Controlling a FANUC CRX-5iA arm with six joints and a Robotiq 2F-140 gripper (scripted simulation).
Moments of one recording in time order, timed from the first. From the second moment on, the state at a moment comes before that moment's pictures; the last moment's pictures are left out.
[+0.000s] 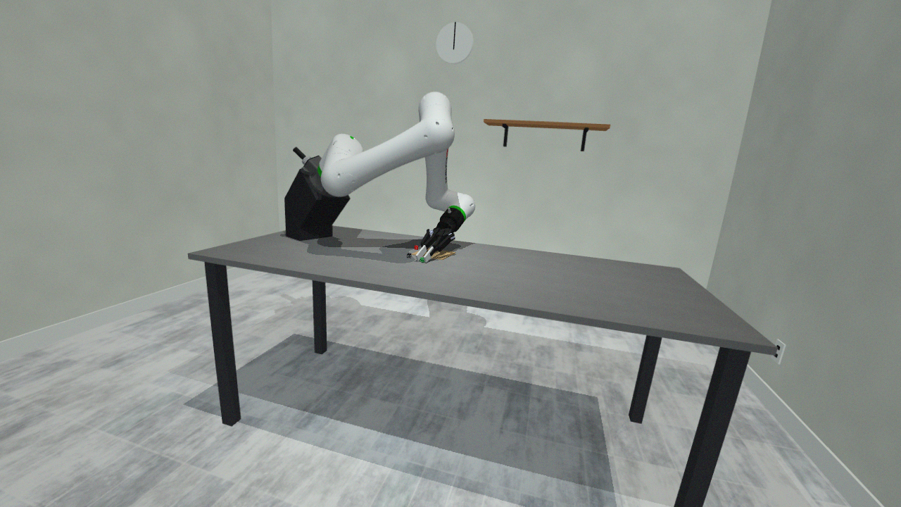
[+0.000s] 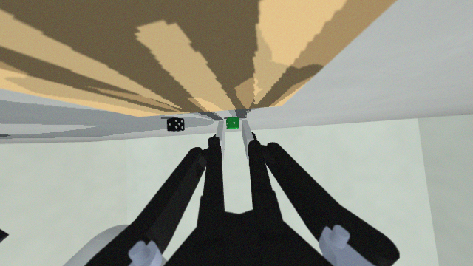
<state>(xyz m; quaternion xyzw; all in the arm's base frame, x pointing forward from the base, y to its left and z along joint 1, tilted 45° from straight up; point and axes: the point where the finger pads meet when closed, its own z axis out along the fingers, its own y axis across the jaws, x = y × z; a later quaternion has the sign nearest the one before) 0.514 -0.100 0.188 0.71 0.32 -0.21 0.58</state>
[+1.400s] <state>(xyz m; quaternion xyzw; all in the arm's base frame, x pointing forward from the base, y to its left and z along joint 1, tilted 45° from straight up) 0.511 -0.063 0.197 0.71 0.33 -0.21 0.58</state>
